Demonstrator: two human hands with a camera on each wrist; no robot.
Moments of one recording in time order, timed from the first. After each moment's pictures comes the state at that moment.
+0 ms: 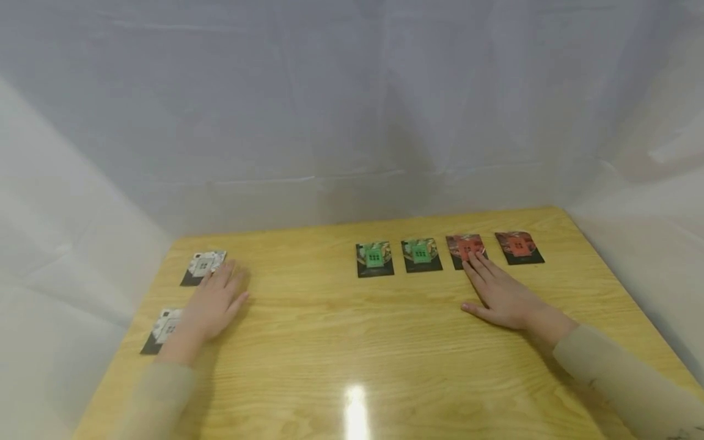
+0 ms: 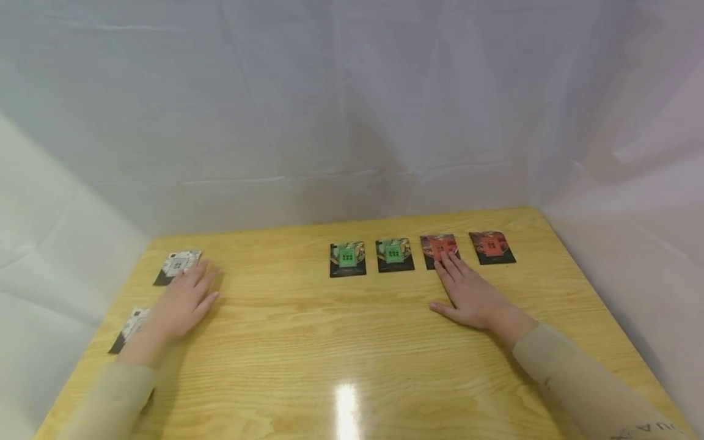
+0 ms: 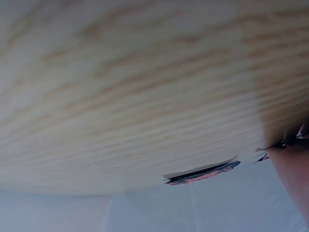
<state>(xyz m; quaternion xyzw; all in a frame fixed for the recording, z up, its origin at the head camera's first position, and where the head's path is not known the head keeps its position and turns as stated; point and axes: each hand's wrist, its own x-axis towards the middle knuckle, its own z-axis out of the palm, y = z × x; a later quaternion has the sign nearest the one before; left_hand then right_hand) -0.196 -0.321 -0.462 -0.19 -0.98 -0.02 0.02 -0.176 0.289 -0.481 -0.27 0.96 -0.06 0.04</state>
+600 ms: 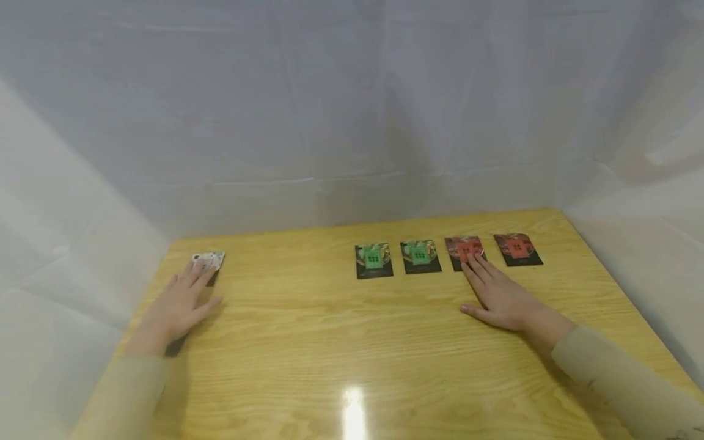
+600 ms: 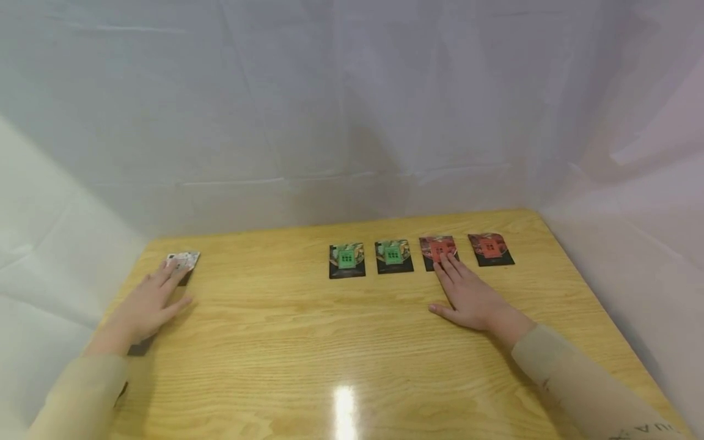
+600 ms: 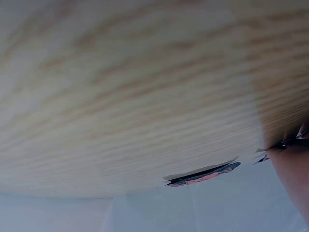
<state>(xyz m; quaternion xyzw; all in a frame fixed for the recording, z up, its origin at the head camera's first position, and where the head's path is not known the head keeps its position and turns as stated) -0.202 -0.383 -0.455 -0.17 -0.98 -0.05 -0.03 -0.176 0.291 -0.482 -0.27 0.96 -0.06 0.06</state>
